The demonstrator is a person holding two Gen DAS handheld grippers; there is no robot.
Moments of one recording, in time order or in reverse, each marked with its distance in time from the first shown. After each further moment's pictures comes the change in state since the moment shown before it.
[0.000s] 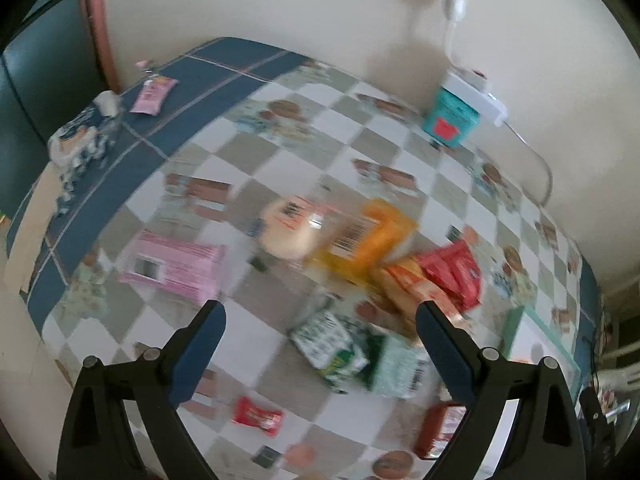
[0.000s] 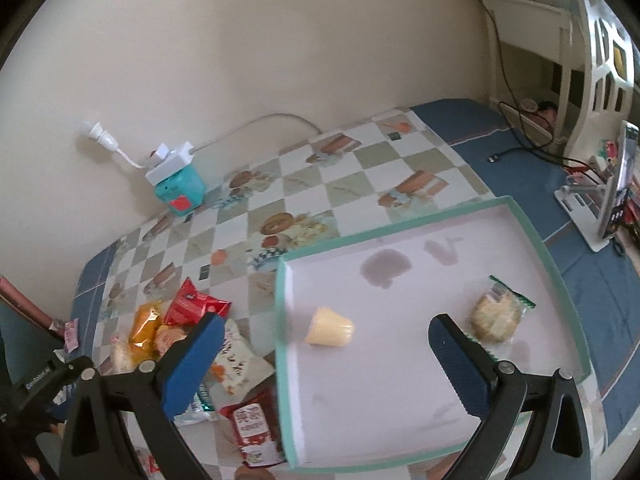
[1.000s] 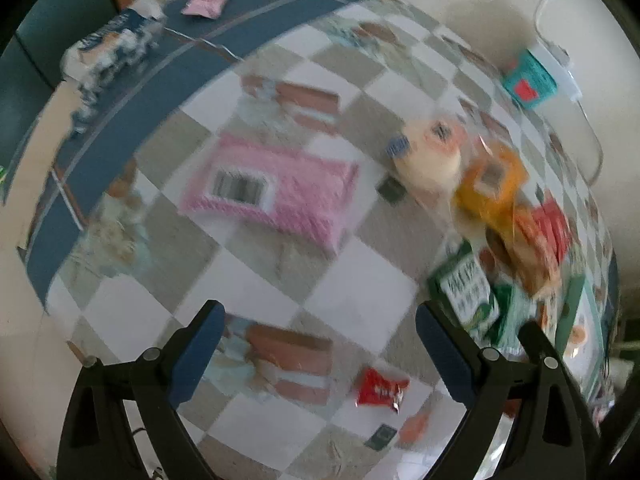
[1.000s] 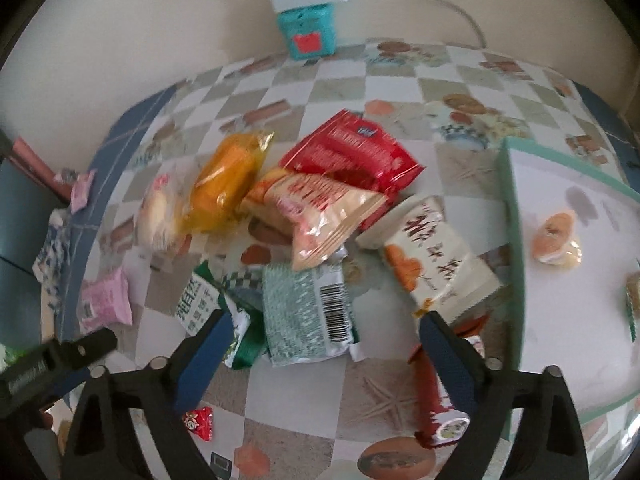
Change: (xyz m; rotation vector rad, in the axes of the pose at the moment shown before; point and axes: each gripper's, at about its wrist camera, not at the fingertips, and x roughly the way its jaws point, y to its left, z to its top) left arm 0.052 0.096 -0.028 -0.038 0.232 0.019; right arm 0.097 0.160 -0.096 -0.333 0.320 0.078
